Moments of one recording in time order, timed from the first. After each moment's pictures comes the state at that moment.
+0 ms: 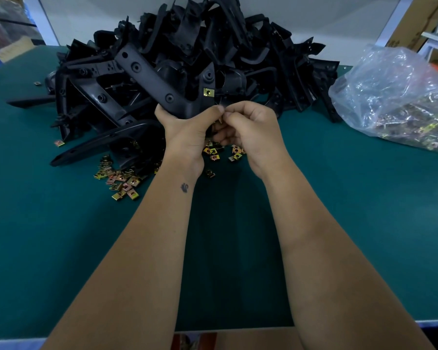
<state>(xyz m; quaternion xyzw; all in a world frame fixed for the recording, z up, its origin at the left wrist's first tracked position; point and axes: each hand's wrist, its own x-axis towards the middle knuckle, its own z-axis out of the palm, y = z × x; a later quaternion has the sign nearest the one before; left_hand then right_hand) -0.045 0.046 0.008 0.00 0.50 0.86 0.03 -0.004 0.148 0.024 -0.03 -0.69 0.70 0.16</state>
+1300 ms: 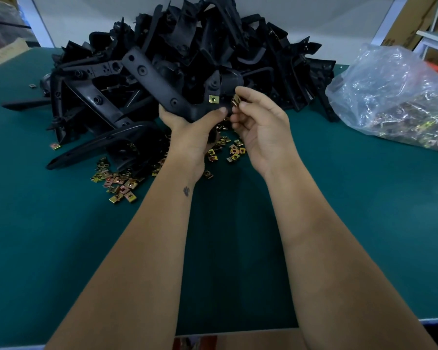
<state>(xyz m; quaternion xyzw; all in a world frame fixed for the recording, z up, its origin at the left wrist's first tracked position) -0.048 0.050 0.003 0.04 0.56 0.83 0.04 -0.006 0.162 0.024 -0.04 -0.53 0.83 0.19</state>
